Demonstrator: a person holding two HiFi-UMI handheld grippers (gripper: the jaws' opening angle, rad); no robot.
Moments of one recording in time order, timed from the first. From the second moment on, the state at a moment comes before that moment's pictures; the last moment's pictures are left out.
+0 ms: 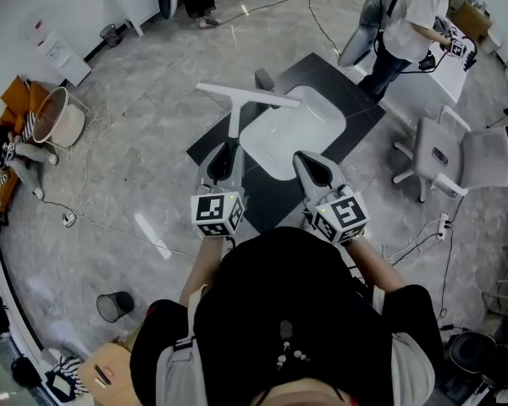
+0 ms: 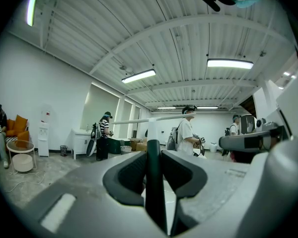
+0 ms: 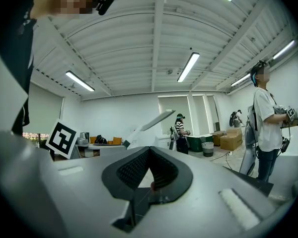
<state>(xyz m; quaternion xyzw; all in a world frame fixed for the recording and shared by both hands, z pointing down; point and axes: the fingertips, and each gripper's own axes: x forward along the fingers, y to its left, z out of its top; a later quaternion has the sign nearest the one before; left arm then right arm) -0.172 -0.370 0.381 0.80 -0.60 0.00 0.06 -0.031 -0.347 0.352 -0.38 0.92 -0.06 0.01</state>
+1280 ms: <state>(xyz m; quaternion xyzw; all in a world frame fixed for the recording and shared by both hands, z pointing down) -0.160 -0.352 0.390 0.80 -0.60 0.00 0.07 -0.021 -0.332 0.360 -0.38 0.92 -0.06 0.00</state>
